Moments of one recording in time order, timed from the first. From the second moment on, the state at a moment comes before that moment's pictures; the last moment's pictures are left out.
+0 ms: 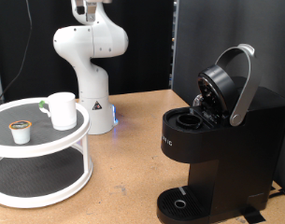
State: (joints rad) arm -0.07 -0.78 -0.11 -2.37 -0.07 1.58 -1.01
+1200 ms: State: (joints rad) arm -0.10 -0.68 -0.27 -2.38 -0.18 1.68 -1.23
